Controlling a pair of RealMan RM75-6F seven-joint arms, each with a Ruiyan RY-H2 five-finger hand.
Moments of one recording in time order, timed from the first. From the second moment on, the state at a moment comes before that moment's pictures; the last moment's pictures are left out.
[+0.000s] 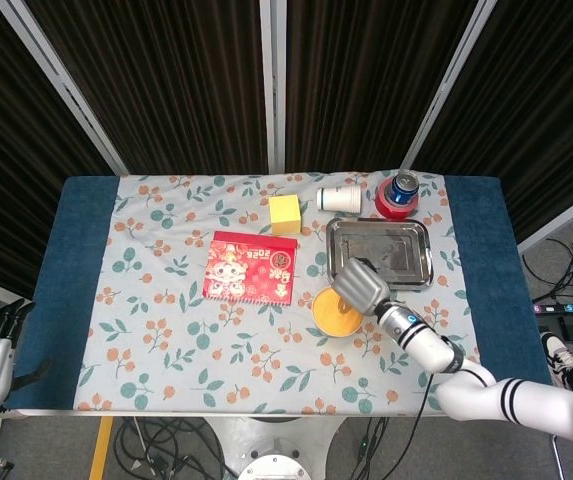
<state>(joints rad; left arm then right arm) -0.02 -1.26 -0.04 -1.51 1.42 1.49 0.00 0.88 -1.43 0.09 -1.47 -1.22 0.79 -1.11</state>
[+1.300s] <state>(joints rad) -0.02 -1.28 -0.04 -1.49 1.43 1.49 -0.02 0.92 -1.49 -0.02 -1.56 -1.11 0.97 -1.24</state>
